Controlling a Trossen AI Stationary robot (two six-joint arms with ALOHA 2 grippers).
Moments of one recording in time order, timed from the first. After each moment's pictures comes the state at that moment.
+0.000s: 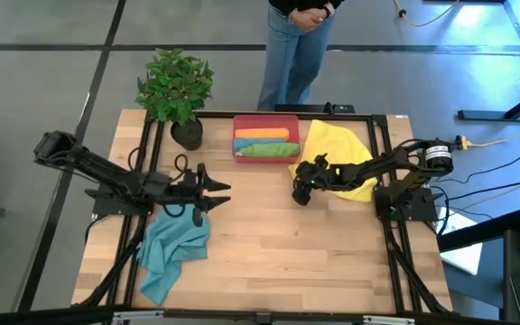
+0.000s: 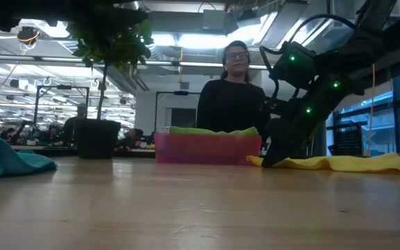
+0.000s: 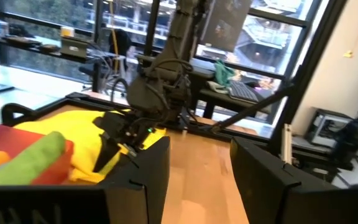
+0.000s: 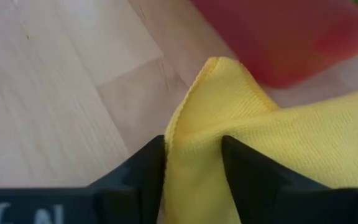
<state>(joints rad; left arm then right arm) -0.28 1.00 0.35 0.68 -0.38 -0.23 -0.13 1.66 0.56 0.15 0.32 0.31</state>
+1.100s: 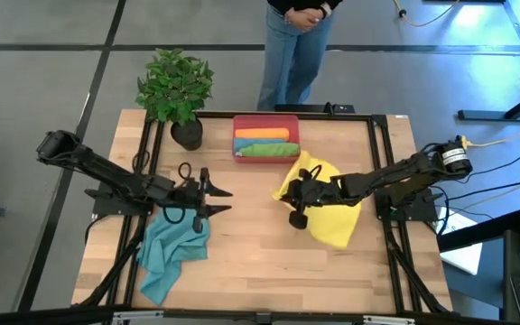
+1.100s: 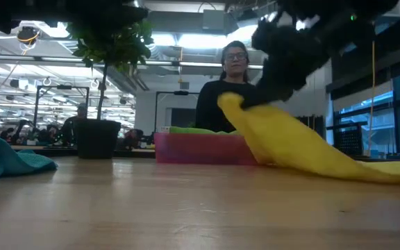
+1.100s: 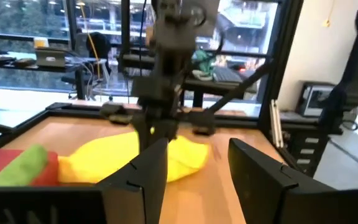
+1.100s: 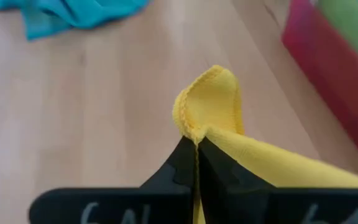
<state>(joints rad) -0.31 1.04 0.36 0.70 -0.32 -0.10 0.14 1.50 0.74 0.06 0.24 0.27</state>
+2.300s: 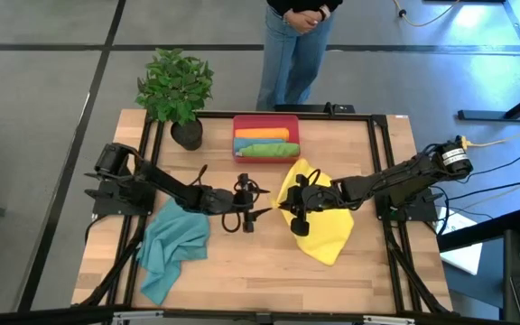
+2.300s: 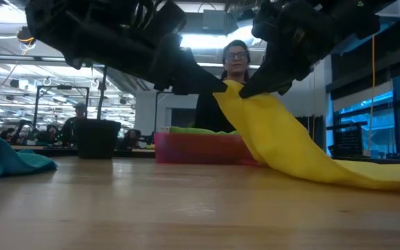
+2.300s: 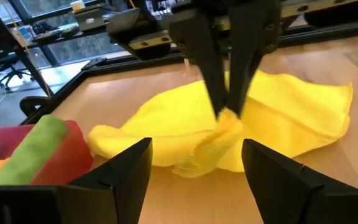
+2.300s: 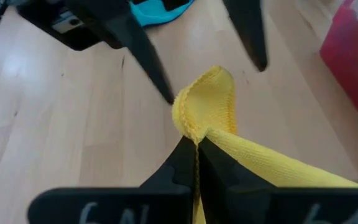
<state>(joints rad) -0.19 1.75 0.71 0.77 -0.41 0.11 0.20 1.50 0.78 0.05 0.19 0.26</state>
